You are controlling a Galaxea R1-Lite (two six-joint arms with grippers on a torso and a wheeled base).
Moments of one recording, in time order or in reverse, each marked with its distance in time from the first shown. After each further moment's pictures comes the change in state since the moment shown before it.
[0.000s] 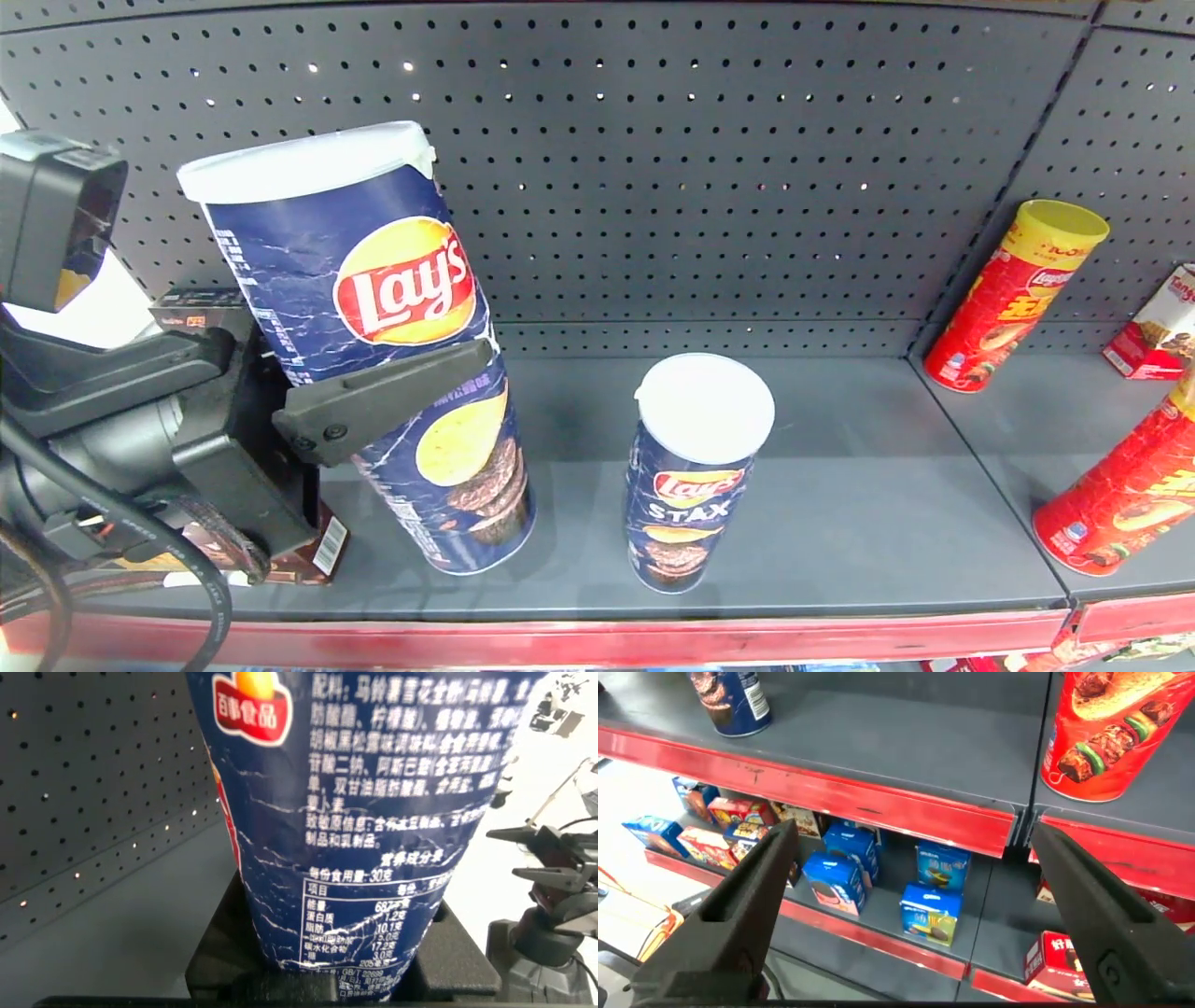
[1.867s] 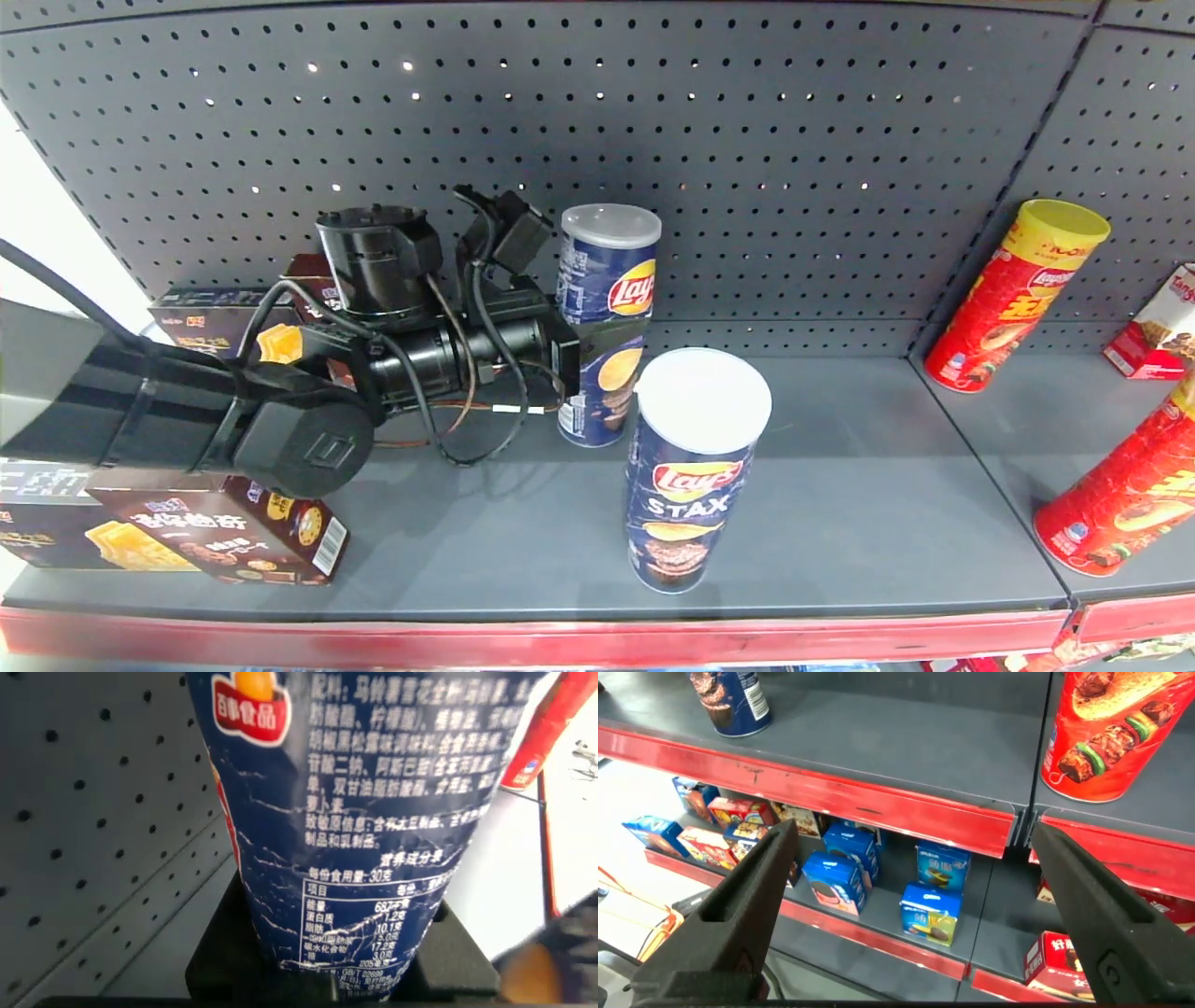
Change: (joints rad) left arm 0.040 0.649 -0.548 0.090 -0.081 0.217; right arm 0.000 0.002 0.000 0.000 0.000 0.000
